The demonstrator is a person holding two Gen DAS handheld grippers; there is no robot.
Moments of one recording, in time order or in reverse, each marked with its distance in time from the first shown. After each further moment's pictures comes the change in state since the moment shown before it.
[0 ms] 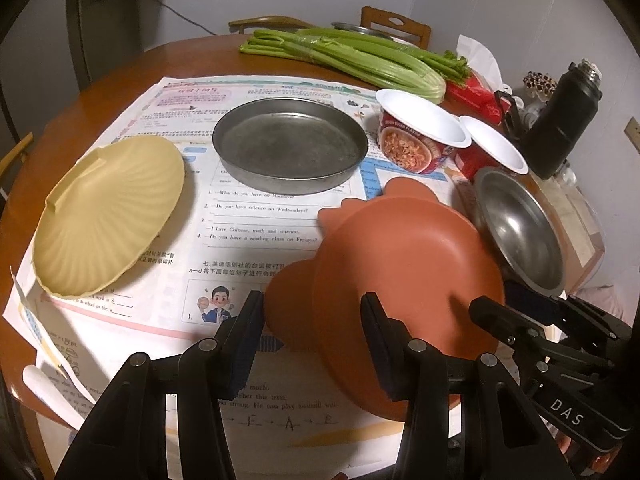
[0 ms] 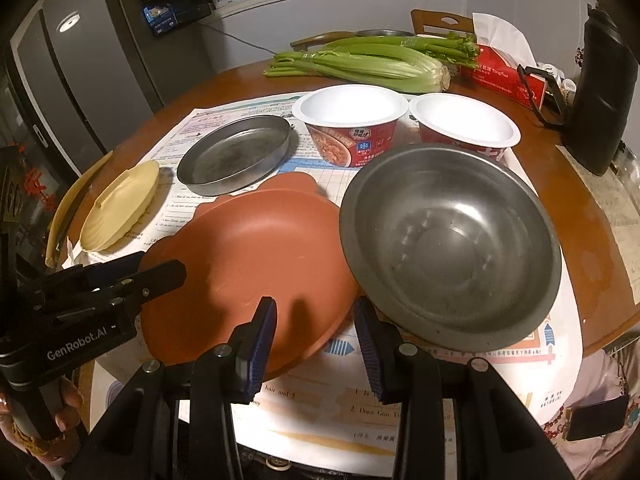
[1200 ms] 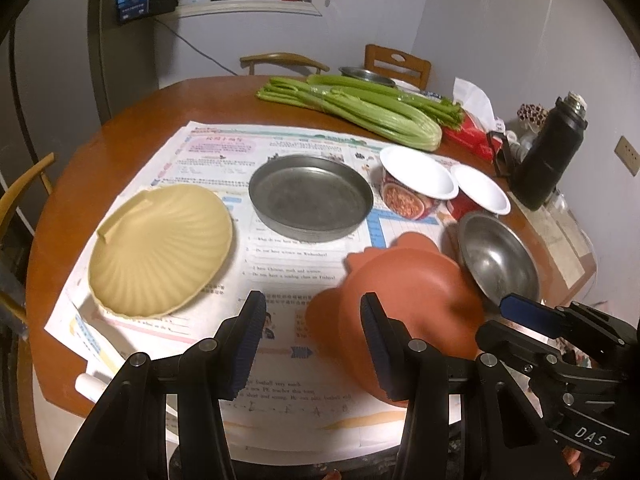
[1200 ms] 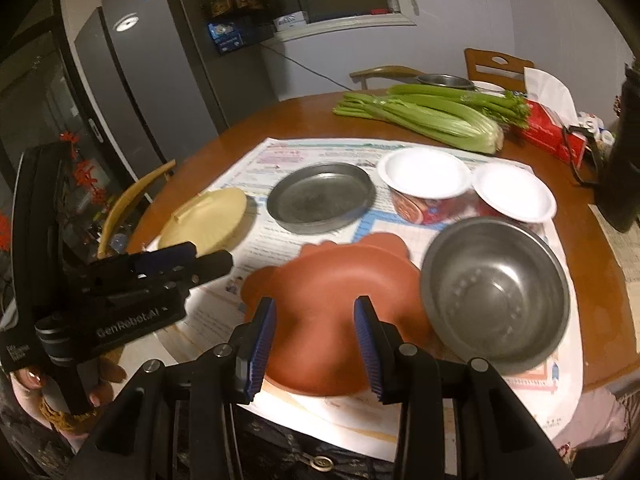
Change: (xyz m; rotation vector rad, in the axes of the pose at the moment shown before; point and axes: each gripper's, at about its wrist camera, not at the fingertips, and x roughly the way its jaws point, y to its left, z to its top) left arm -0.056 0.012 0.005 -0.004 -0.119 0.012; right arm -0.053 0.037 0.011 -0.113 -0.091 0.145
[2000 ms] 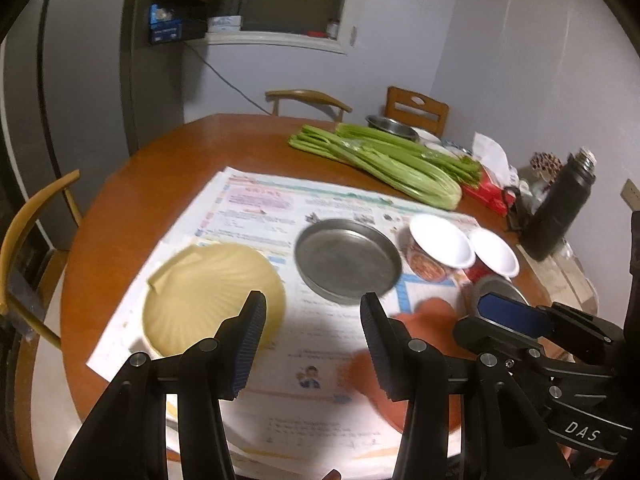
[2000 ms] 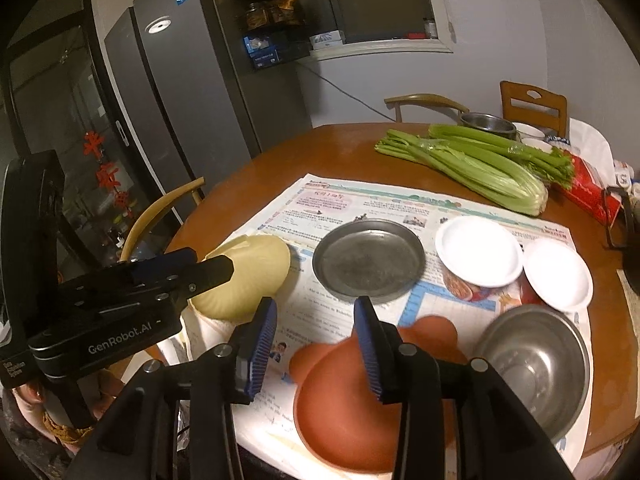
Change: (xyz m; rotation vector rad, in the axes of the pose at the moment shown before) left arm -0.040 0.032 0.033 -0.057 -0.126 0.030; right arm 0.007 0.039 0.059 -0.075 -0.071 0.093
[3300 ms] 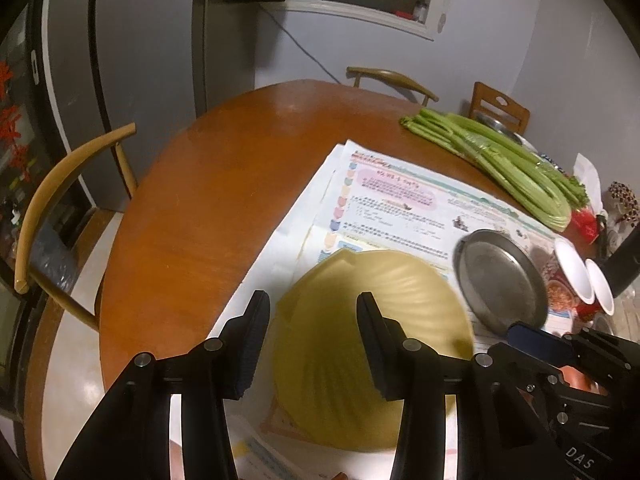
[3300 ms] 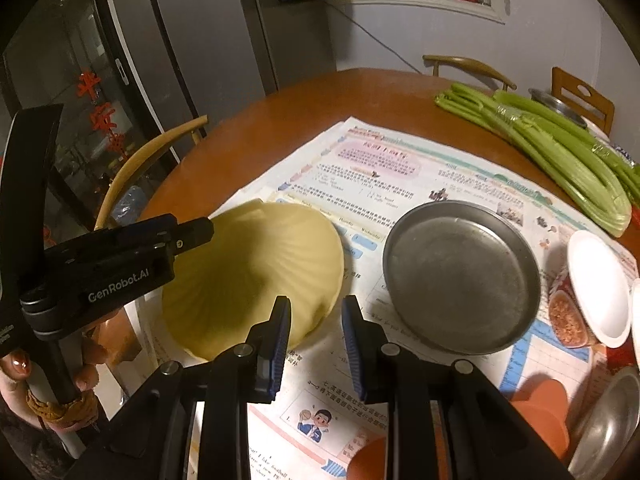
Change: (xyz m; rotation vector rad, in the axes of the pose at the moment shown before) left arm 0.073 0.136 0.016 -0.147 0.058 0.185; right arm 0.144 0.056 0.023 -0.108 0.187 0.005
